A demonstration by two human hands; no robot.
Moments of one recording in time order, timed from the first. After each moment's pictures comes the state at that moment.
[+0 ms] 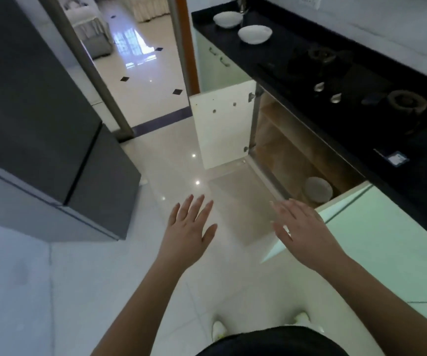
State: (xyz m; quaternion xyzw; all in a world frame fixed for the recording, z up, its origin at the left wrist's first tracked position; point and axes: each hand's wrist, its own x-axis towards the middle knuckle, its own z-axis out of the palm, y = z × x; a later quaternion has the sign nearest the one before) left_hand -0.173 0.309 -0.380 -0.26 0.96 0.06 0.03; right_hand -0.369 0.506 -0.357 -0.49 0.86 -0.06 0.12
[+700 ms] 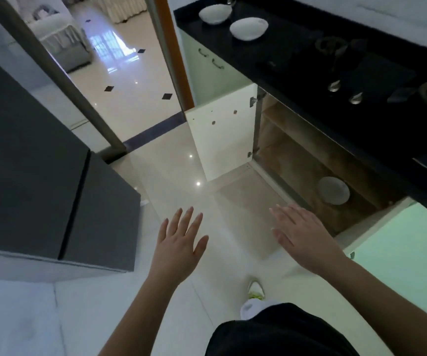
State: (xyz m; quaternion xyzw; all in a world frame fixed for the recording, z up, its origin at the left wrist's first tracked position) left_hand -0.213 0.154 -0.406 -0.27 0.95 0.07 0.09; right_hand -0.422 0.370 -0.396 -0.47 0.87 -0.05 0.17
